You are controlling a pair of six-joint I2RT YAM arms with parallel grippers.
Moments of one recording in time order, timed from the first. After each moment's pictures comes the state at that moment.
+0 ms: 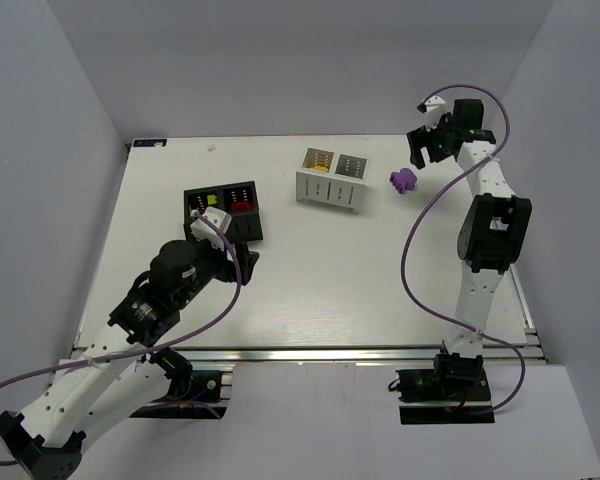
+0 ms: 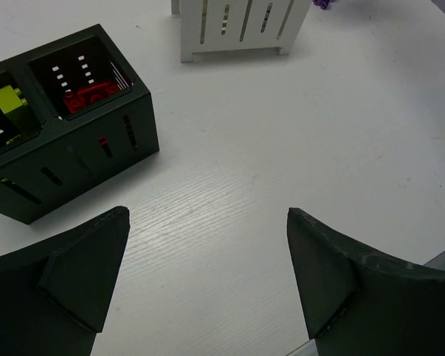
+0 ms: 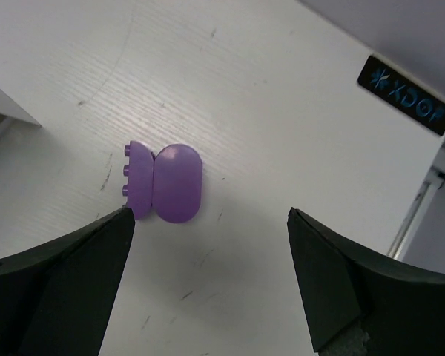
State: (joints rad) left arm -0.65 0.67 0.73 -0.34 -0.13 -0.15; right arm -0.05 2.22 2.06 -0.55 -0.35 -0.53
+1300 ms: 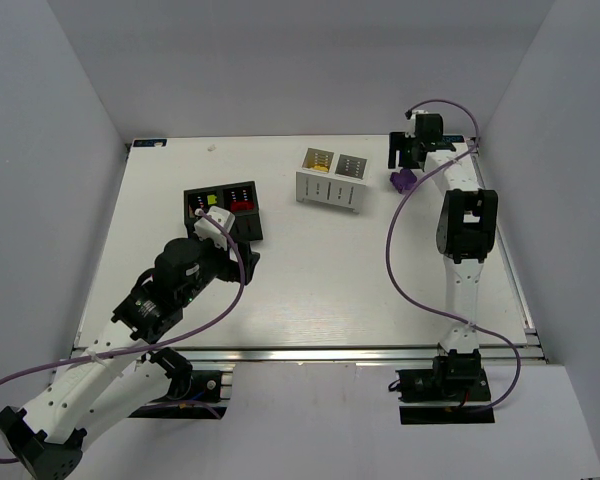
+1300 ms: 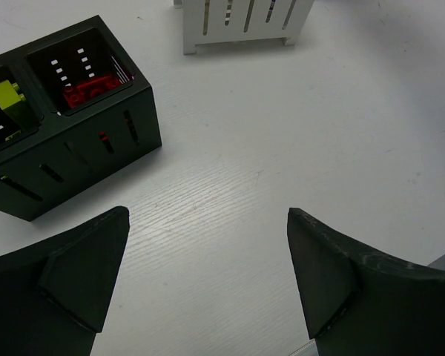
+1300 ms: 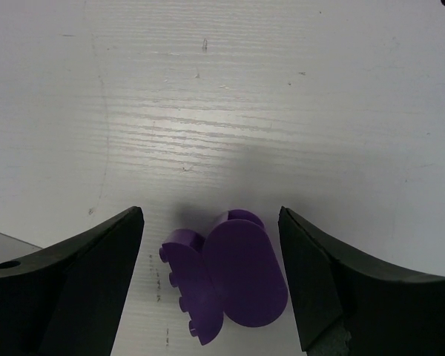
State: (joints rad) left arm -0.65 0.70 0.73 -0.34 -0.14 -0.14; right arm 0.06 2.42 2.09 -0.39 -0.08 0.00
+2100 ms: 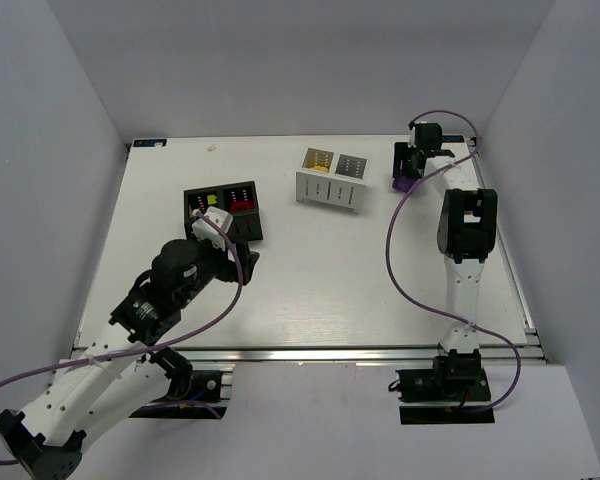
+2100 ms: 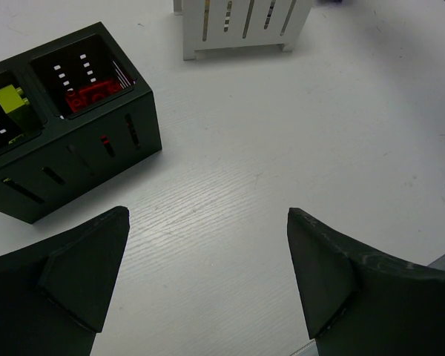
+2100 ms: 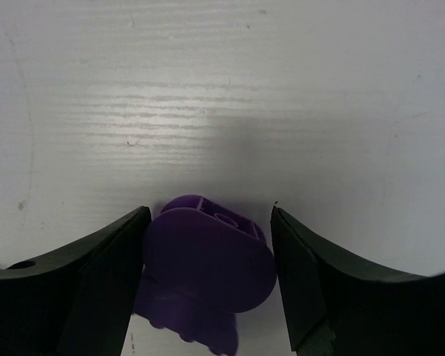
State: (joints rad) left arm -0.65 0.68 0.73 -0.34 -0.14 -0.14; right arm 0.05 2.42 2.02 -0.37 0.01 0.01
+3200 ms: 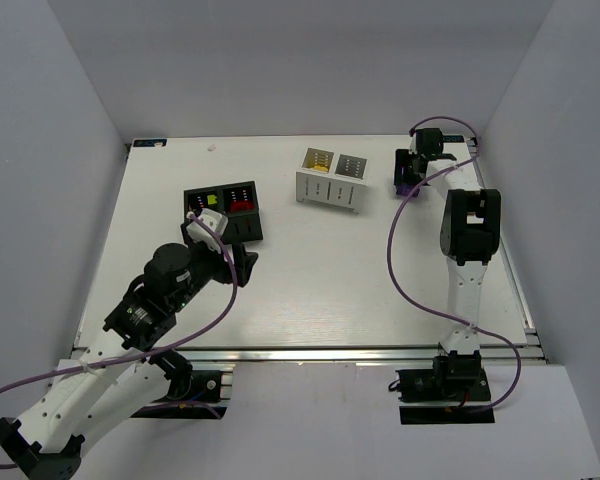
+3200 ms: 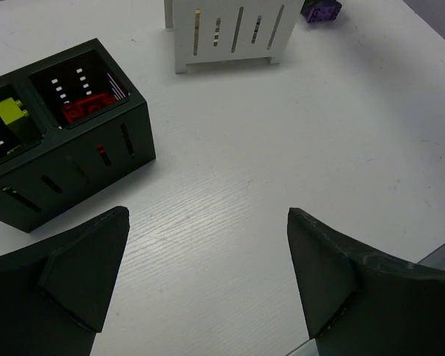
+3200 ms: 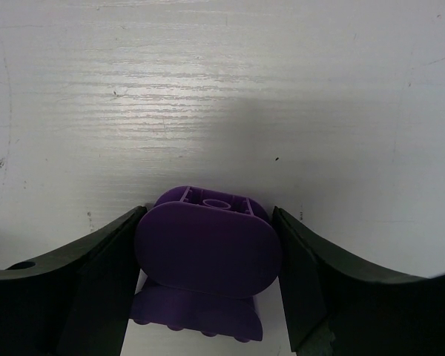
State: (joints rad) left arm -0.65 0.63 0.73 -0.34 -0.12 -0.14; right arm 0.05 2.37 1.90 -0.37 0.01 0.01
